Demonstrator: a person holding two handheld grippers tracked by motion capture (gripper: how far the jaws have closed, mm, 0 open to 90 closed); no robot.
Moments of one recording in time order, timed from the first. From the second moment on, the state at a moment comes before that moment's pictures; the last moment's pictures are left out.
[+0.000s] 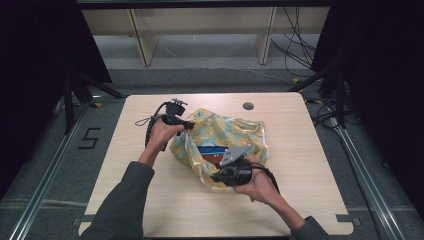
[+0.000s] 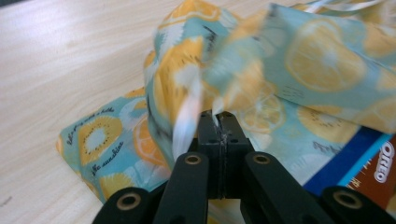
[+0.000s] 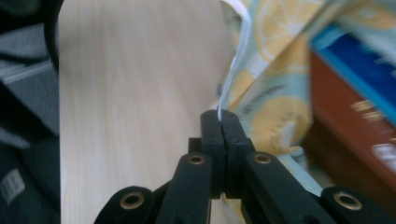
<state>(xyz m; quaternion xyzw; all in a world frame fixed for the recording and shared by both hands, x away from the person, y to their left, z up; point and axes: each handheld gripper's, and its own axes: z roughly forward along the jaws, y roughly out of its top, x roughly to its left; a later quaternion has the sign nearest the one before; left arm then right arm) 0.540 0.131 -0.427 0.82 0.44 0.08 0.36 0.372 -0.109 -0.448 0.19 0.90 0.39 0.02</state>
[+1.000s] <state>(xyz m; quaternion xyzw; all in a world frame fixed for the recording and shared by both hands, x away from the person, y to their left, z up) 0.479 0.072 -0.397 0.88 0.32 0.11 0.34 0.410 -0.181 -0.421 0.32 0.86 0.36 0.15</state>
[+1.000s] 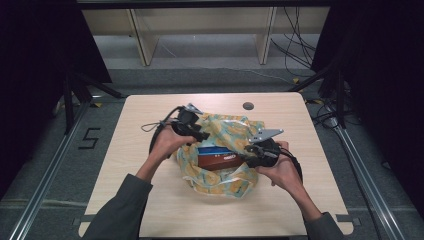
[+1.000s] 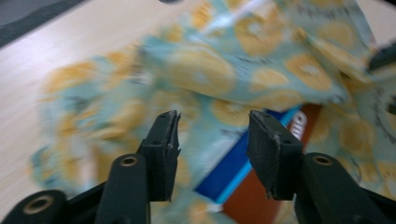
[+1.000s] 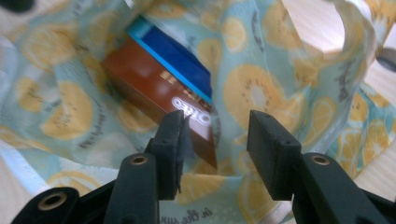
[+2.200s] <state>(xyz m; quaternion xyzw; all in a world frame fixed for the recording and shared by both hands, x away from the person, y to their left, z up) 0.493 0.039 -0.435 0.89 0.30 0.13 0.30 0.443 -0.235 -0.445 0.40 0.82 0.37 0.15</state>
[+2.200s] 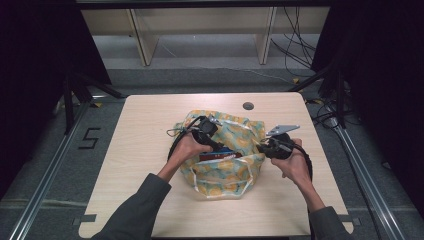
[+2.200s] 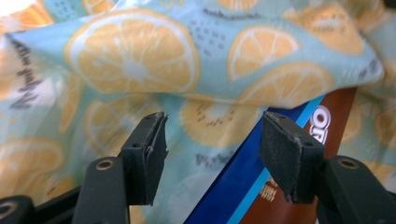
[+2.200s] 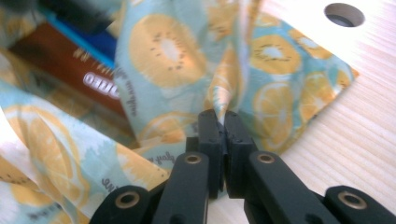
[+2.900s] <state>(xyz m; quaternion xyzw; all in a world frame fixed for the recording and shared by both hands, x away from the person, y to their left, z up) 0.496 0.034 -0.440 0.92 0.25 0.13 0.28 0.450 -0.249 -0.448 0.41 0.82 0.37 0.15</state>
